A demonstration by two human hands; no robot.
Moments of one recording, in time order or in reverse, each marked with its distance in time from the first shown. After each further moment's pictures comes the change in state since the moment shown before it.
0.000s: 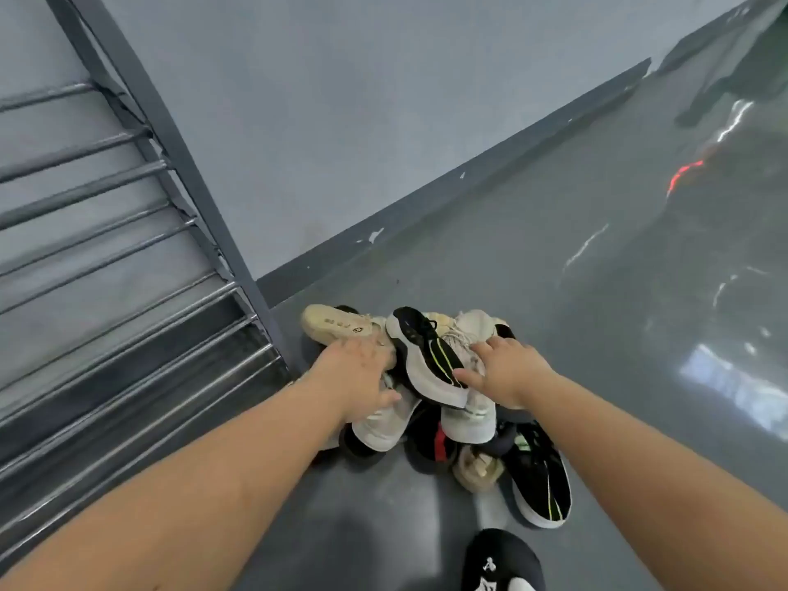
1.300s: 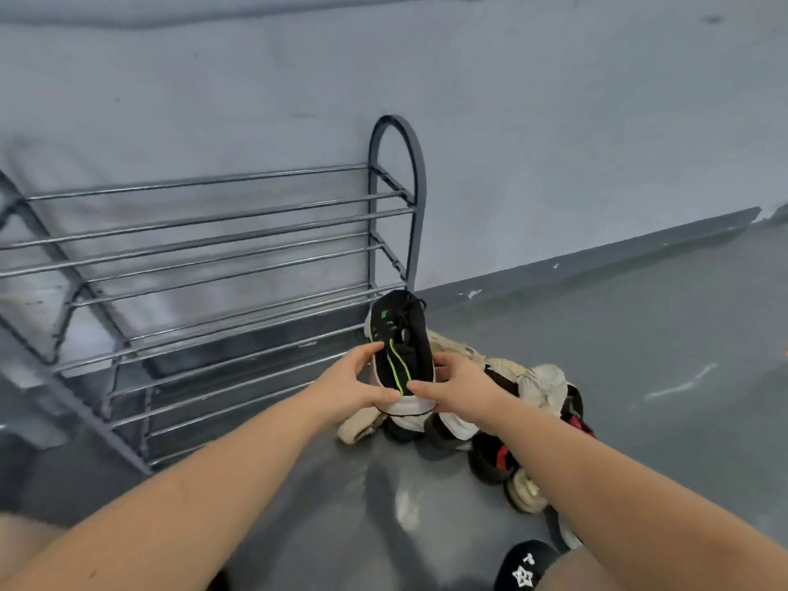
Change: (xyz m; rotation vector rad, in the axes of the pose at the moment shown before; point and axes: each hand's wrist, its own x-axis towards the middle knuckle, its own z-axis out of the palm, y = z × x) left_hand -0.255 -0.028 0.032 -1.577 0.475 -0.264; right_hand -0.179 -0.194 -0.029 1.010 -0.064 -0.440
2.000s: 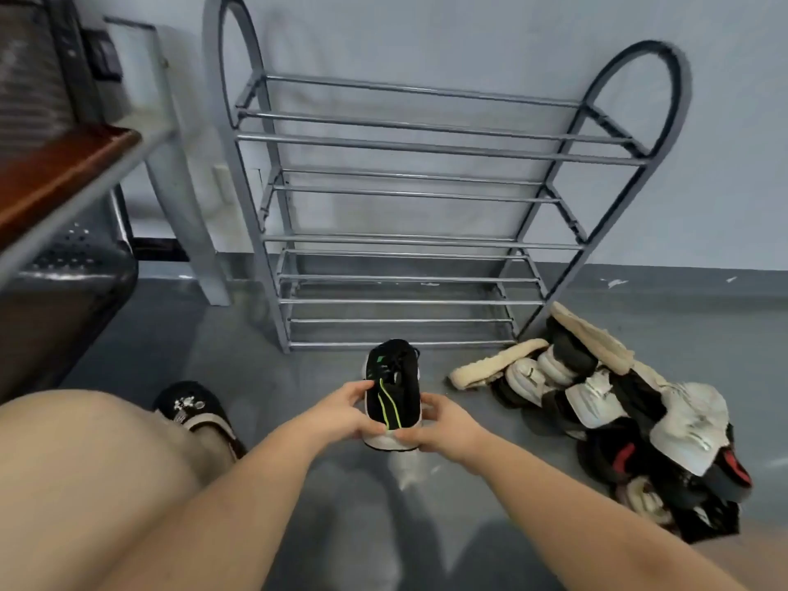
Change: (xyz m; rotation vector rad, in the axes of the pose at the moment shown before) left_hand -0.127 -0.174 -0.102 -0.250 0.268 -0.395; right_hand 0.011 0.053 0.227 -0.139 -0.399 0.187
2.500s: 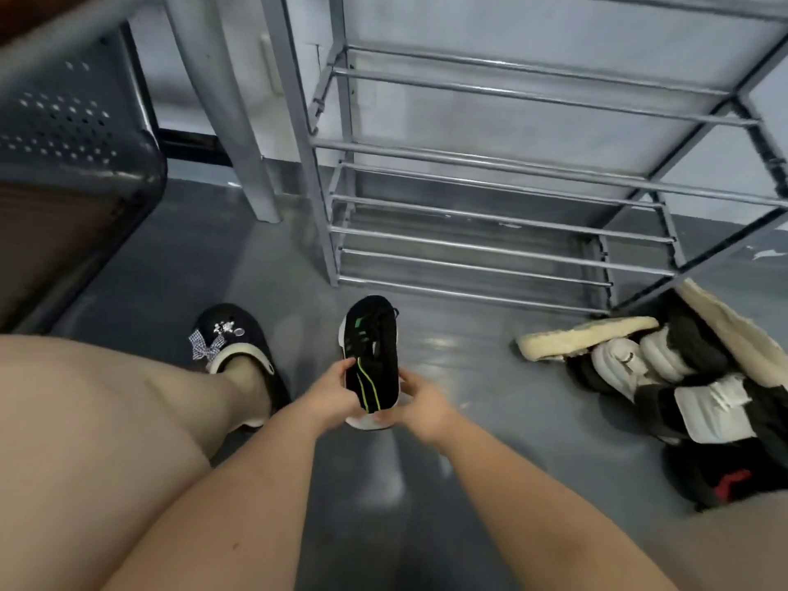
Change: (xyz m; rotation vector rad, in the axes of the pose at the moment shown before) left_hand 0.042 -0.079 -0.053 0.089 0.239 -0.247; right_hand 0.094 0.017 0.087 0.076 -0.249 0.084
